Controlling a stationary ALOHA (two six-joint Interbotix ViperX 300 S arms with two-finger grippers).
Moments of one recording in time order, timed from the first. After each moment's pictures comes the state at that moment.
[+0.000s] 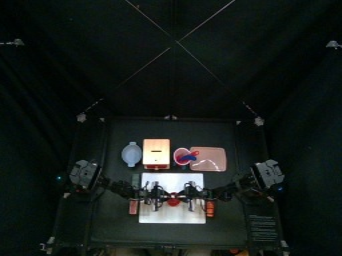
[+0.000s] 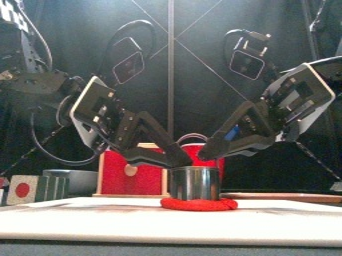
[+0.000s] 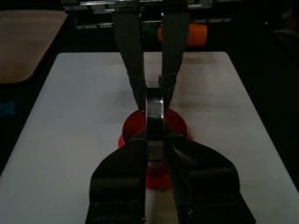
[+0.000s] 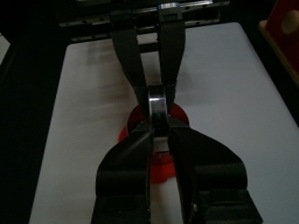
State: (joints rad) left arm -0.27 0.33 0.78 -0.38 -0.77 0.17; right arm 0.27 0.16 0.91 0.43 -0.66 -0.13
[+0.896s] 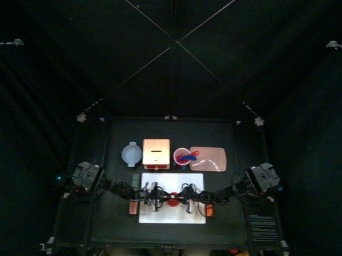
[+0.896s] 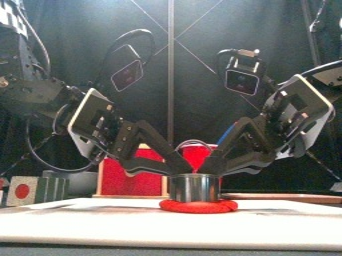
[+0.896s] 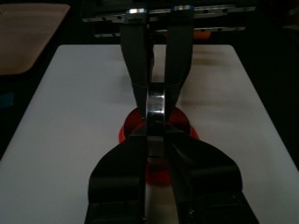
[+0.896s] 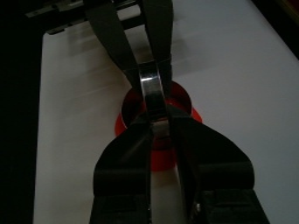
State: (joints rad) left arm -0.30 0.41 0.77 -0.42 -0.77 0.17; right arm 0.34 0.26 0.89 0.65 -0.61 -0.13
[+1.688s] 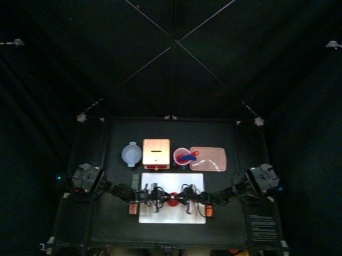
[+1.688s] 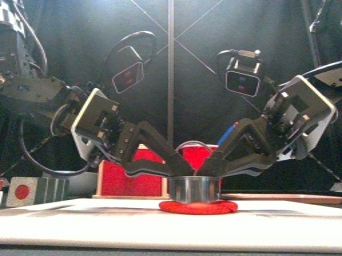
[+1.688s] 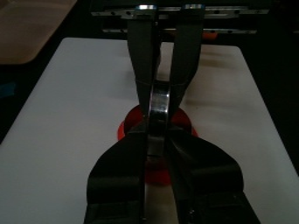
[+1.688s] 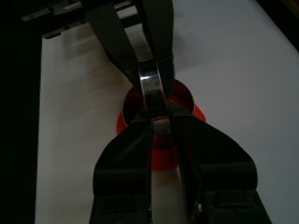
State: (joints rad) left arm -0.33 0.43 0.75 -0.51 -0.74 0.17; right arm 0.34 0.28 0.88 0.67 -0.61 -0.13
